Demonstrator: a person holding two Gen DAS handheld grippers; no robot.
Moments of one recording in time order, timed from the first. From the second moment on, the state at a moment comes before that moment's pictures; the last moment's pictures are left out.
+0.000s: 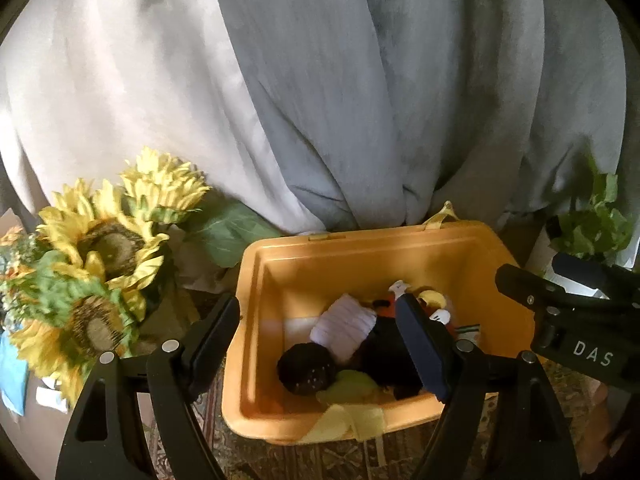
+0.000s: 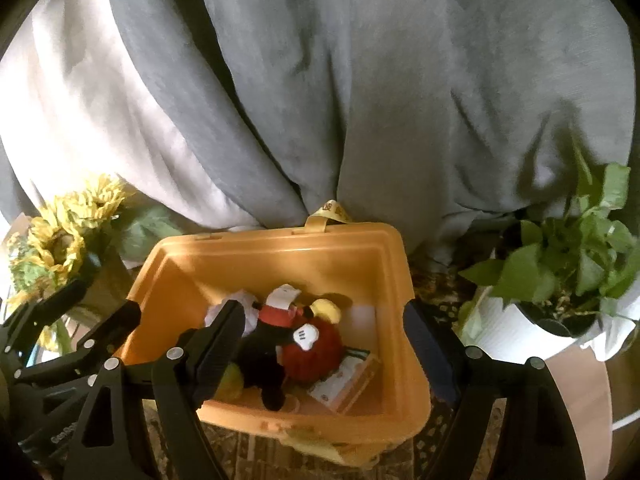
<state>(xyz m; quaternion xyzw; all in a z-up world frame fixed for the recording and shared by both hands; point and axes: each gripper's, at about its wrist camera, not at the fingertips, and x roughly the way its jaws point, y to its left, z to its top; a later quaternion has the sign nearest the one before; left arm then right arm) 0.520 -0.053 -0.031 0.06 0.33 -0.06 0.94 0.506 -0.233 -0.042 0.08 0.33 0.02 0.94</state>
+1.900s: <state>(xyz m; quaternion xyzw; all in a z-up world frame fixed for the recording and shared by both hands) 0.258 -0.078 -0.065 0.04 0.32 -0.05 0.95 0.261 -0.276 -0.090 0.05 0.29 0.01 0.95</state>
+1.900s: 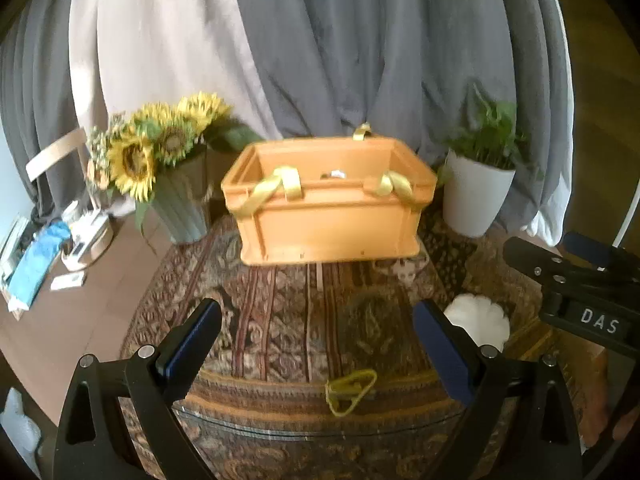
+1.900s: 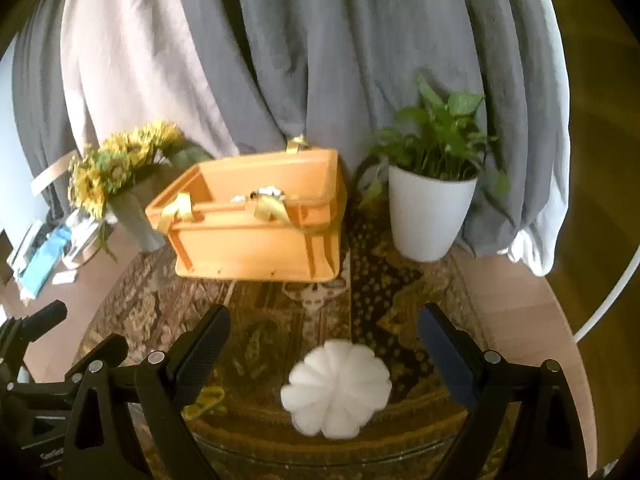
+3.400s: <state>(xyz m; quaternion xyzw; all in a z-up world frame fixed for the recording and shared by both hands) 0.252 -0.101 -0.175 0.05 0.40 -0.03 0.91 0.289 -0.288 -0.203 0.09 0.45 0.09 0.88</state>
